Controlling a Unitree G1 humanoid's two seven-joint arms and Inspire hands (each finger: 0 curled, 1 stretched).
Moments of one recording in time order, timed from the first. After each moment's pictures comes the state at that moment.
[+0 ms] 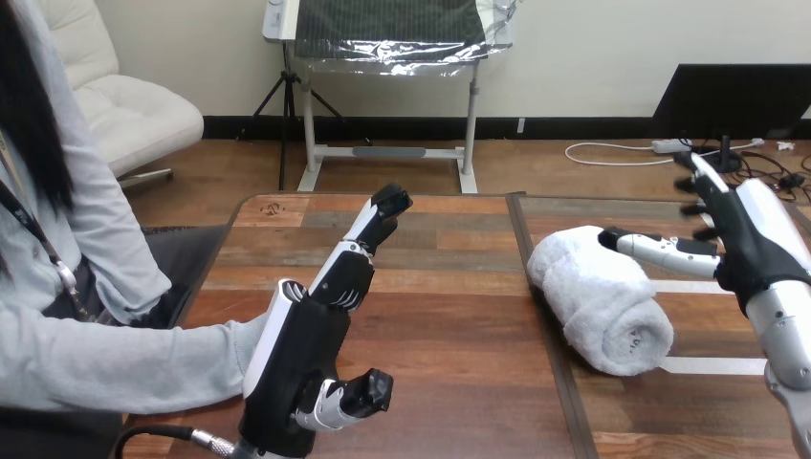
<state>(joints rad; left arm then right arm) -0.15 0.03 -0.14 0.87 -0.30 -1.41 -0.50 -0.34 -0.57 0.08 0.41 -0.26 0.14 -0.01</state>
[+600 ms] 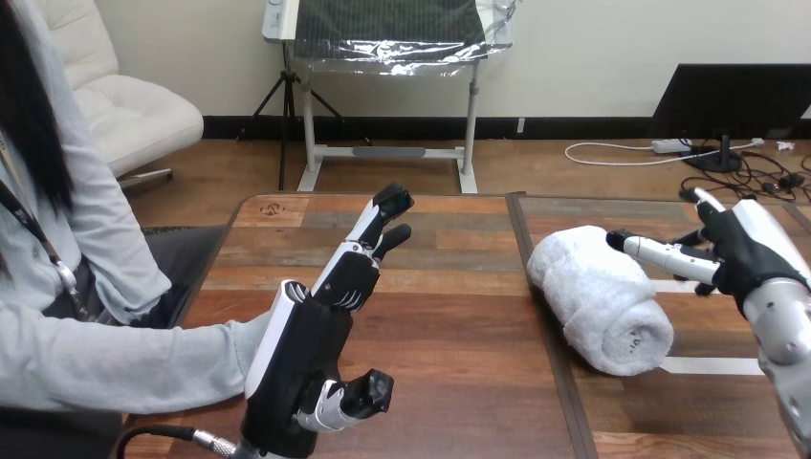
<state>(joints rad) -0.14 0.02 -0.14 0.87 -0.30 -1.41 -0.50 -0.49 -0.55 0.14 0.66 -0.33 0.21 0.03</state>
